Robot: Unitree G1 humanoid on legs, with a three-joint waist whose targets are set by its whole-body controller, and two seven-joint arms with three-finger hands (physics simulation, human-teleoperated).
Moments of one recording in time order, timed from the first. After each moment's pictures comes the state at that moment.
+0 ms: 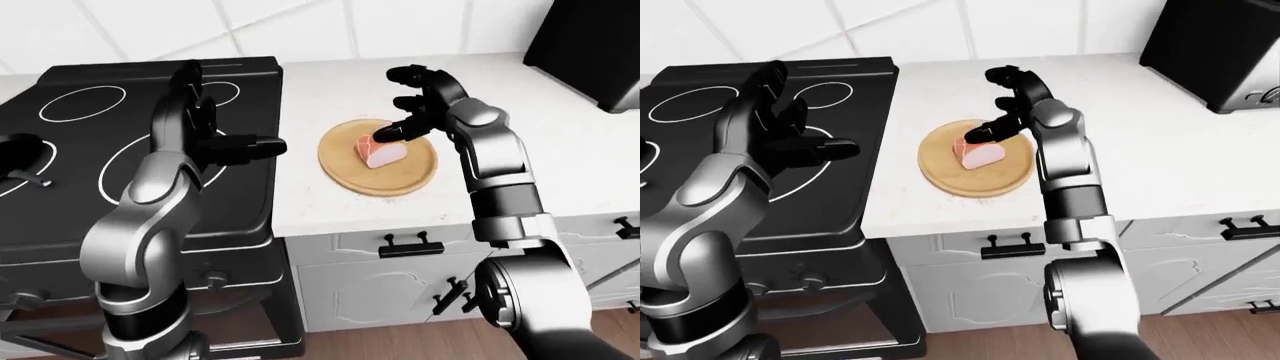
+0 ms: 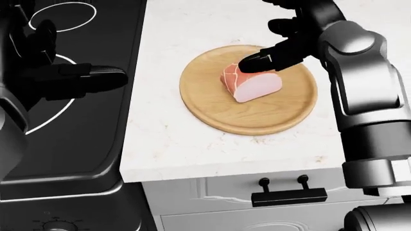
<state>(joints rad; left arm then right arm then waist) -0.69 0.26 0.20 -0.43 -0.34 1.04 0.24 -1.07 -0.31 -0.09 0.55 -0.23 0.57 0.35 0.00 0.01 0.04</state>
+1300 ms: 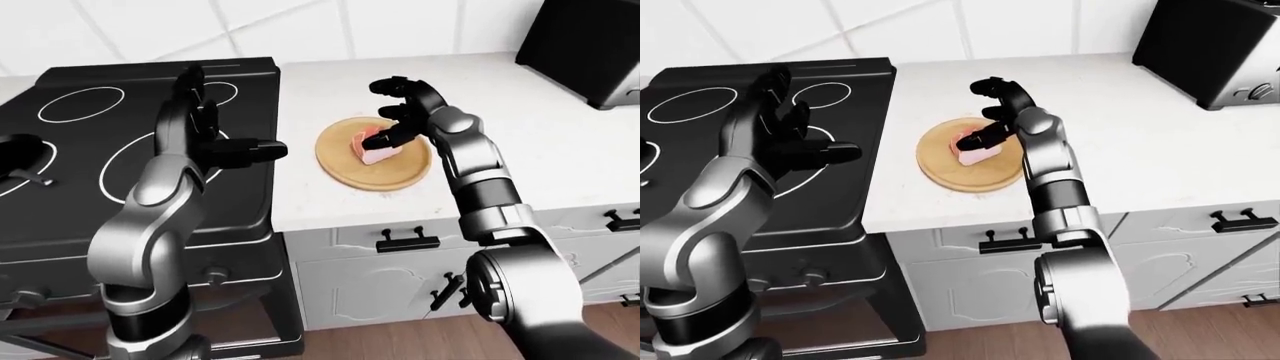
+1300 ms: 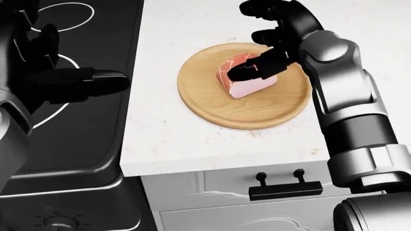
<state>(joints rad) -0.67 0.25 0.19 -0.42 -0.32 1.02 0.22 -1.13 -0.27 -0.07 0.80 -0.27 0.37 0.33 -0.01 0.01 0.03</state>
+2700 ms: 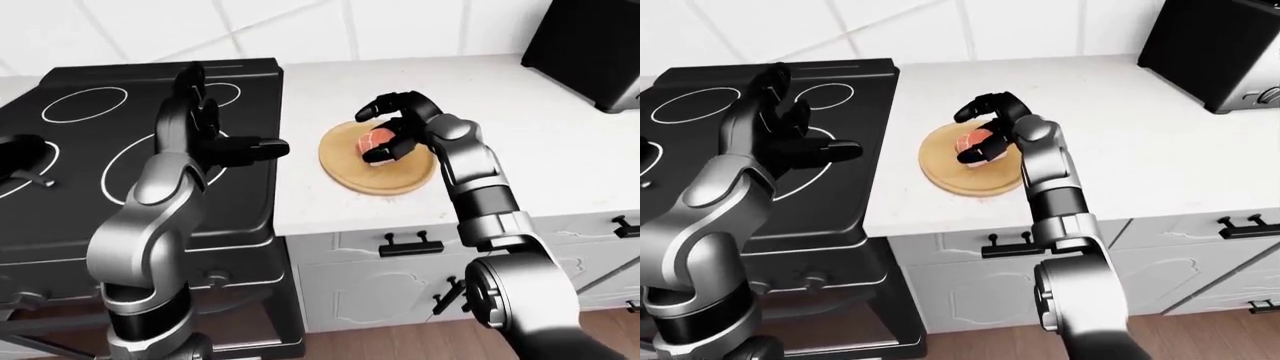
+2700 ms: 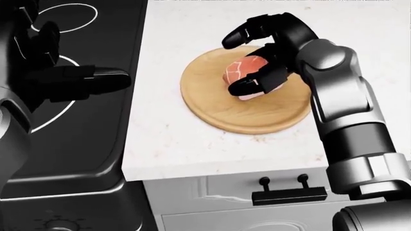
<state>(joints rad) -0.68 0.24 0.19 -0.43 -0.32 1.04 0.23 -1.09 -0.26 -0.06 0.75 -0.32 0.40 0.42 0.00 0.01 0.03</state>
